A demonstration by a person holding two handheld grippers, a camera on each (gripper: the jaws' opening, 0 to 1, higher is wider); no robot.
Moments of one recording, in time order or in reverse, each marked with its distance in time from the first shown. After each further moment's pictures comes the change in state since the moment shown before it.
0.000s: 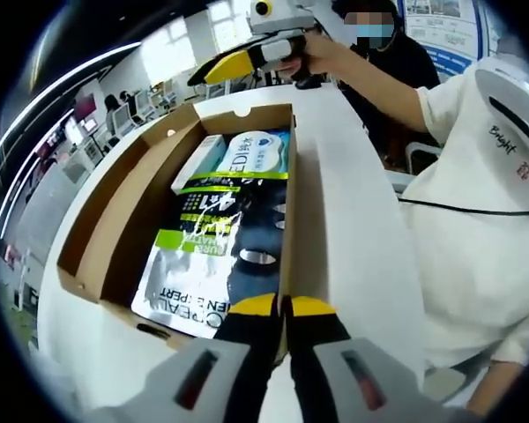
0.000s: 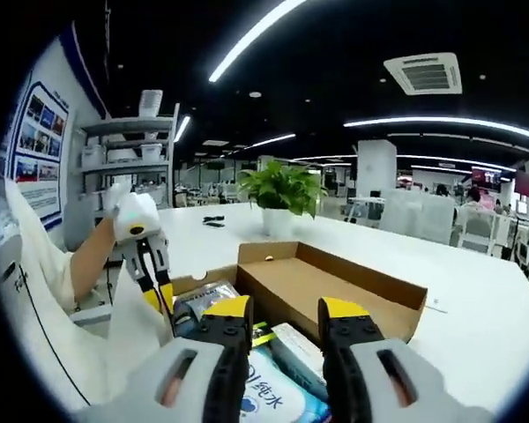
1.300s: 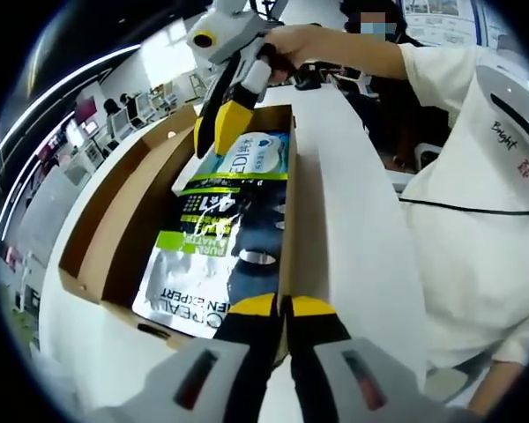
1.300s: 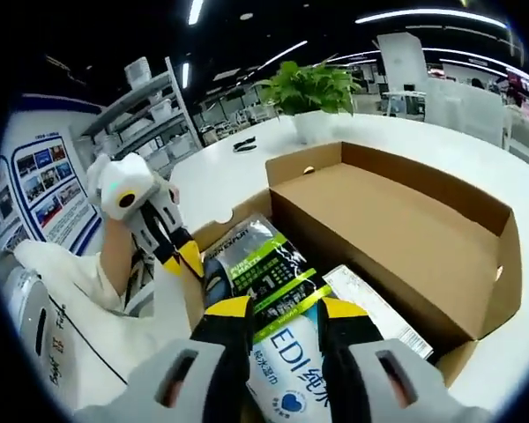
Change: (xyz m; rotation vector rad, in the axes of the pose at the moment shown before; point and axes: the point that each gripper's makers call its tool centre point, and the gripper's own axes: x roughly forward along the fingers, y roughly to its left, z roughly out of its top) left arm 0.000 0.000 0.000 0.008 -0.005 0.008; right arm 0.049 0.040 -0.075 0.206 0.479 0.236
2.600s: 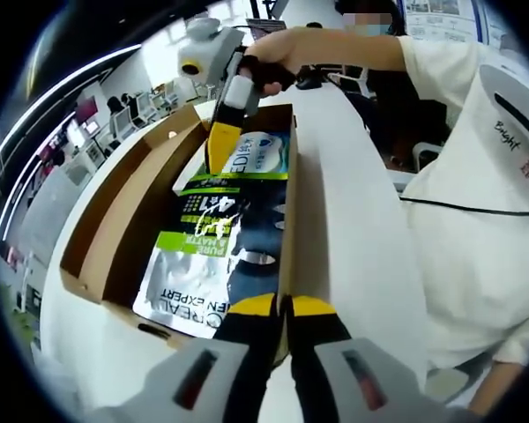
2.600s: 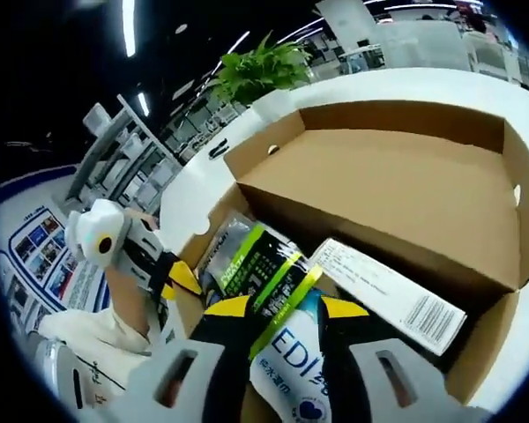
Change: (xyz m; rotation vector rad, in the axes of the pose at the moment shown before) left arm 0.001 0.001 0.001 0.003 -0.001 0.009; right arm 0.017 0.001 -0.007 0.348 0.022 0.065
